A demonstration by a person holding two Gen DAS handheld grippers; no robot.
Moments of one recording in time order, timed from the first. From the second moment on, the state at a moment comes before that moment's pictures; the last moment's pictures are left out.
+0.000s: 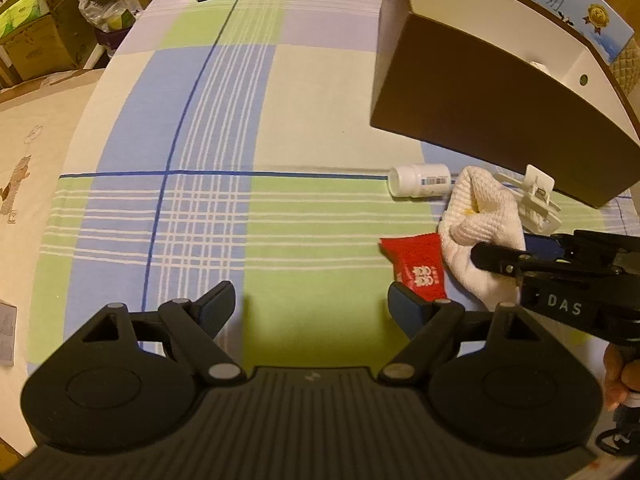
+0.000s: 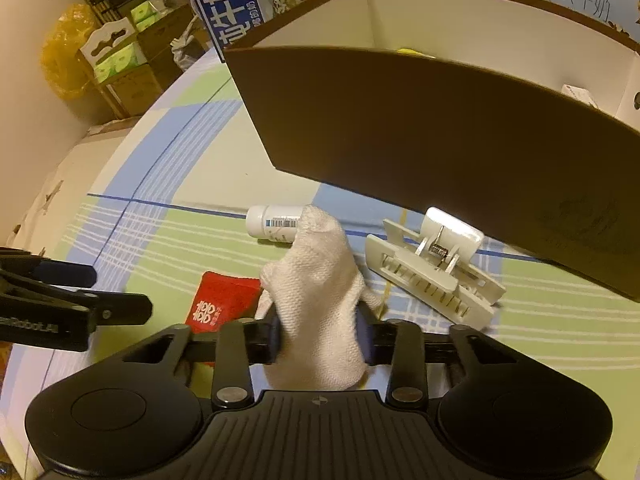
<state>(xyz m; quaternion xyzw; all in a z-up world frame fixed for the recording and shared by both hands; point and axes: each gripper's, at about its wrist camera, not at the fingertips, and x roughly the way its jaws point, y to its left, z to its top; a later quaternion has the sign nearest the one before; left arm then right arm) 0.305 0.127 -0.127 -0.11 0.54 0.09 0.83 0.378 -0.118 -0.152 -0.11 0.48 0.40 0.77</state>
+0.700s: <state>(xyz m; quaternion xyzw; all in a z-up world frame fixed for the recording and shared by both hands) 0.332 0.071 -0.137 -0.08 0.53 0.00 0.85 0.378 -0.240 -0.086 -0.02 0.47 0.31 0.82</state>
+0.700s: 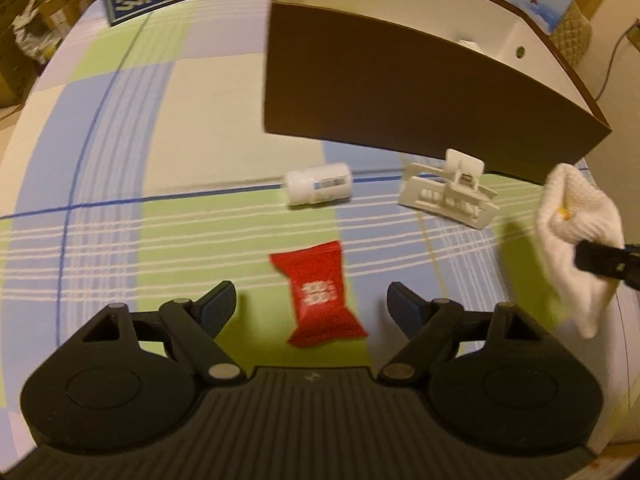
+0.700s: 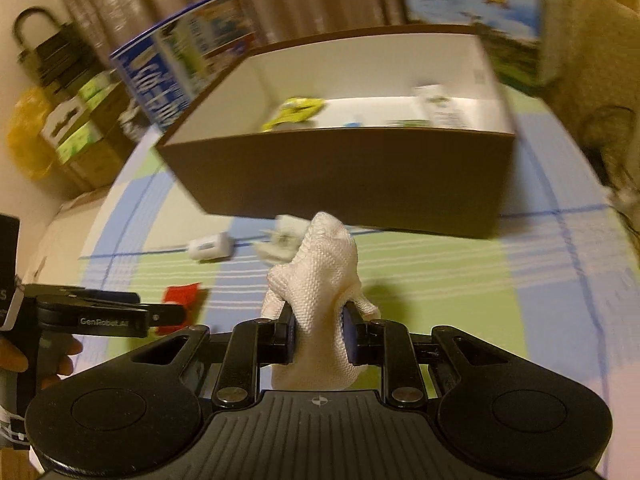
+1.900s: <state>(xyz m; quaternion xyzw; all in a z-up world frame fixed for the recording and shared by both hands) 0.341 0.054 -0.119 -0.04 0.53 0.02 0.85 0.392 -0.304 -0.069 0.02 0.46 0.27 0.84</state>
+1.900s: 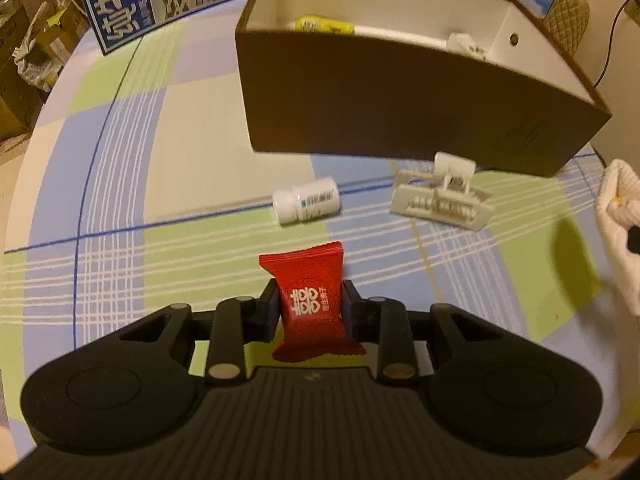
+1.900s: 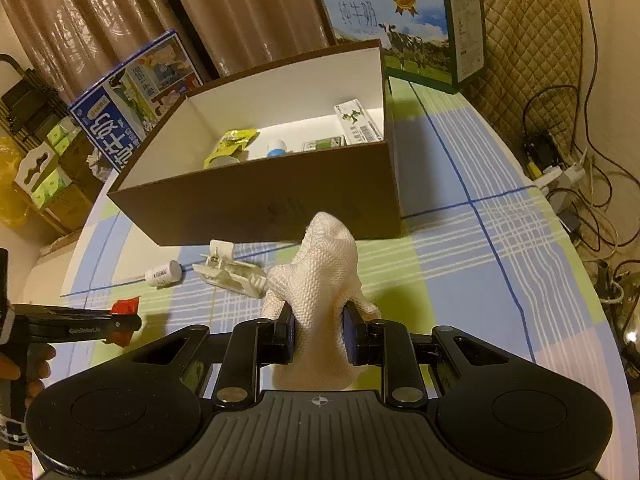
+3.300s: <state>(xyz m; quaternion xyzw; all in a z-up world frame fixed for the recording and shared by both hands) 0.515 0.002 -0.024 0.00 0.43 -0.07 0.90 0.533 -0.211 -0.014 0.00 0.39 0.35 0.85</state>
